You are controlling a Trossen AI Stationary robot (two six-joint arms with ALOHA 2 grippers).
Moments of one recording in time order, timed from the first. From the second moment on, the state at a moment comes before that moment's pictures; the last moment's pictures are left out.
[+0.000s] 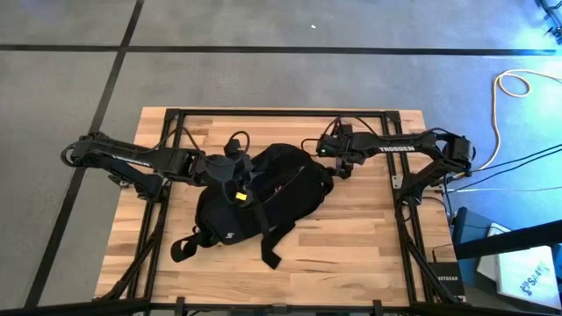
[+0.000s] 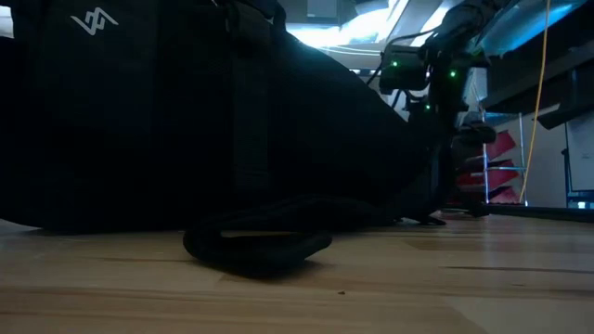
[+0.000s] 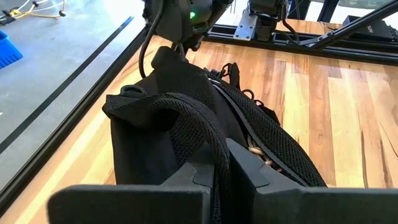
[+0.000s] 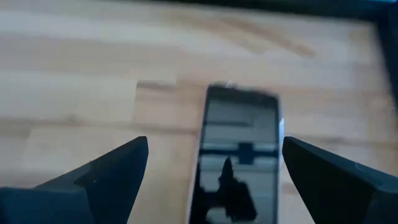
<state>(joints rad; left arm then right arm) -0.16 1.29 1.17 -0.44 -0.47 -0.20 -0.32 1.53 0.89 -0.70 0.59 1.12</state>
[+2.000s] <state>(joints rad) -0.16 1.29 1.17 -0.44 -0.47 -0.20 -0.51 1.55 0.76 -0.57 0.29 1.10</state>
